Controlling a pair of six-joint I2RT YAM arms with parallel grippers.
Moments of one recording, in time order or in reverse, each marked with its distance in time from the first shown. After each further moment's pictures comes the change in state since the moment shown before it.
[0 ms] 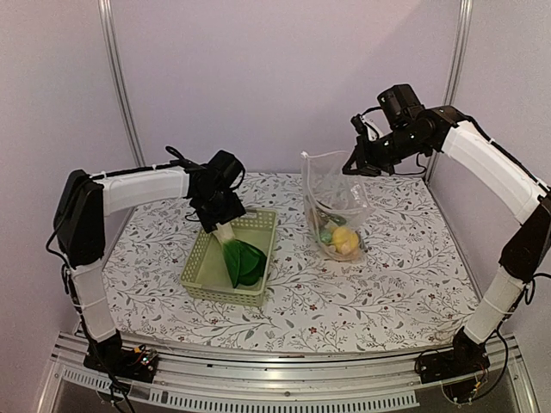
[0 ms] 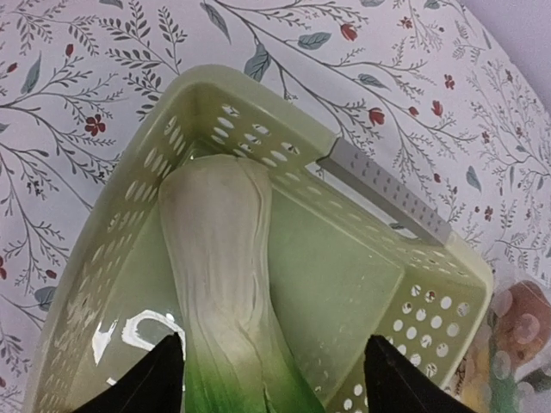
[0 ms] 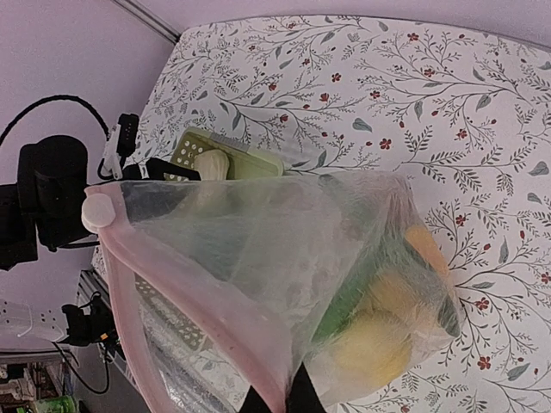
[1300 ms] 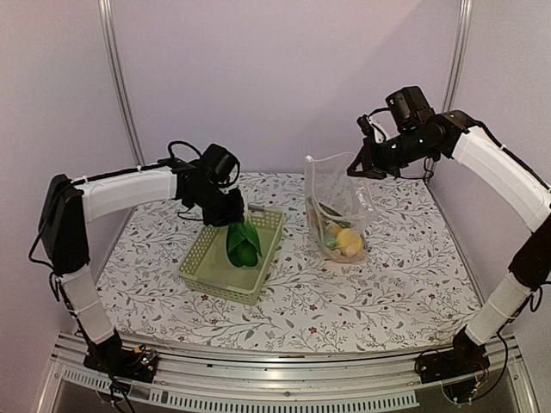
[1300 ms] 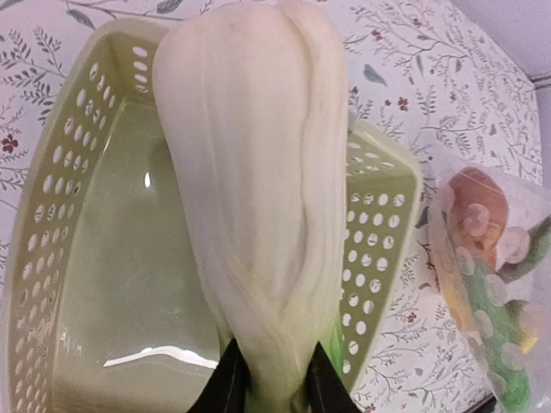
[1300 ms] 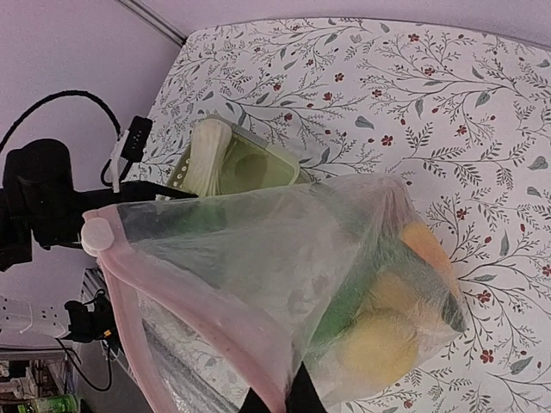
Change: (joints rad) left arm -0.023 -0.060 -0.070 0.065 0.219 0.226; right arm -0.001 -0.075 -0.092 0.042 -0.008 0.010
